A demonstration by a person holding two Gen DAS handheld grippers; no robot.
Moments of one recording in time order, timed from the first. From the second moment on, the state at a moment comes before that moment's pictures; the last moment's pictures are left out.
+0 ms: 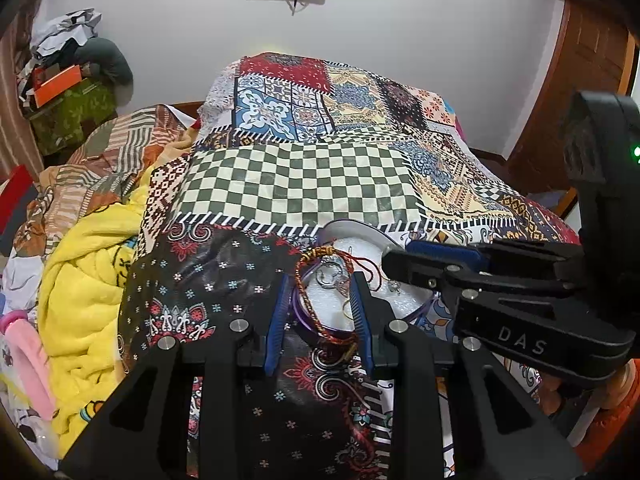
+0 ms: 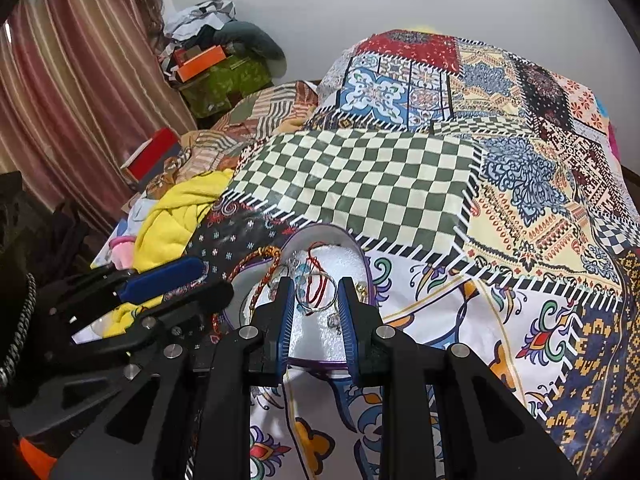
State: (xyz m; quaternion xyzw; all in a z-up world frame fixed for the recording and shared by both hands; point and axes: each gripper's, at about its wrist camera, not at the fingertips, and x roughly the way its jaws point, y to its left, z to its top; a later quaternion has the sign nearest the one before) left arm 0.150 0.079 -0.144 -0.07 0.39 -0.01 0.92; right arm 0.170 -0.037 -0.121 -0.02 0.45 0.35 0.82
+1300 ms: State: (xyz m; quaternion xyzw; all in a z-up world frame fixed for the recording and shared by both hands) left arm -0.033 0.031 0.065 0.00 0.08 0.03 1.00; right arm -0.007 -0.129 0.099 0.02 0.12 0.30 0.95
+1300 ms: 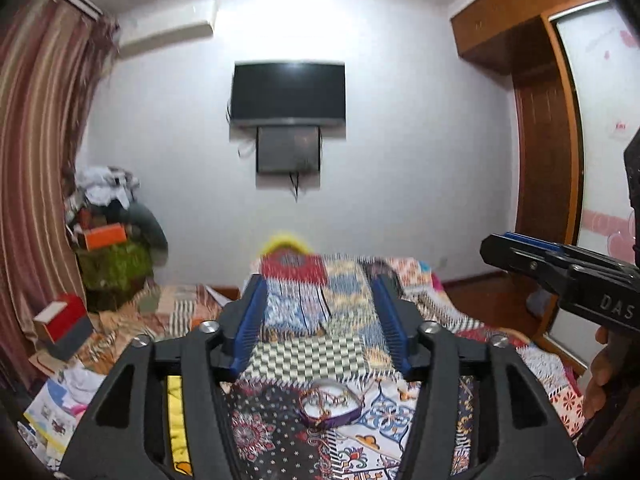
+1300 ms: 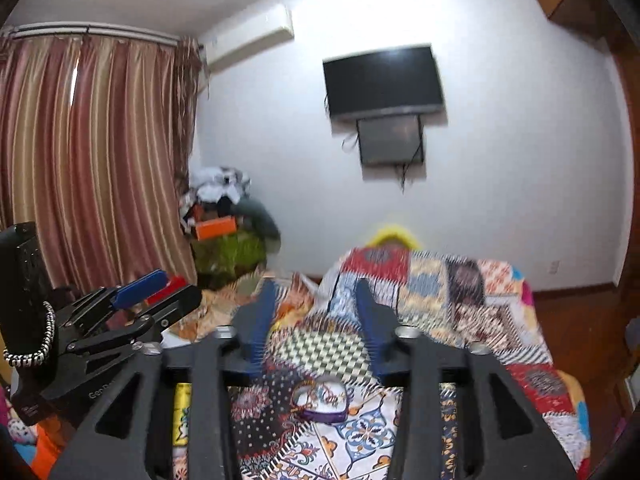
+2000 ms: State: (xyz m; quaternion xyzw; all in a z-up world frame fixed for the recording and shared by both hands) left arm -0.068 0.038 0.066 -0.03 0.06 0.07 1.00; right arm -0.031 -0.135 0.093 0.02 0.09 0.24 0.97
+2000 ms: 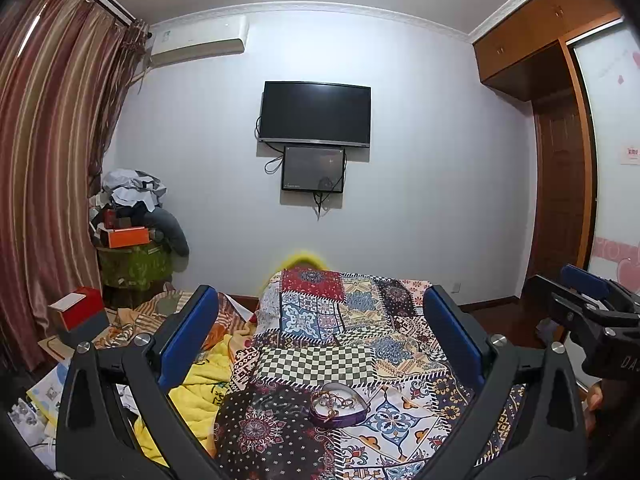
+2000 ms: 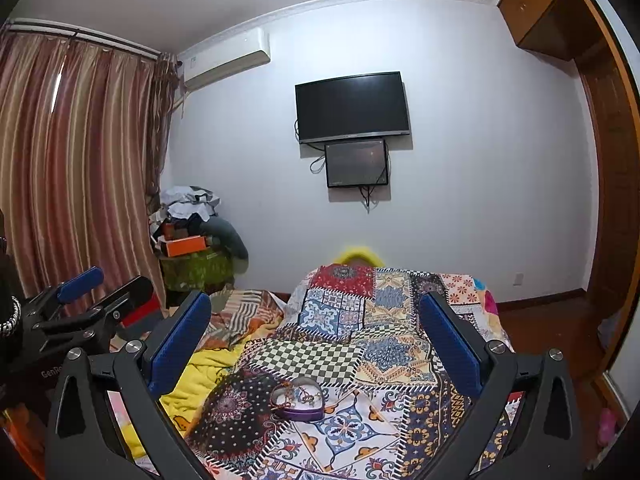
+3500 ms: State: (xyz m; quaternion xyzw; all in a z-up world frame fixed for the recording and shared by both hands) left arm -0.053 0.032 0.054 -0.02 0.08 0.05 1.00; right arm -0.032 -0.142 0.092 0.02 0.12 0.24 0.96
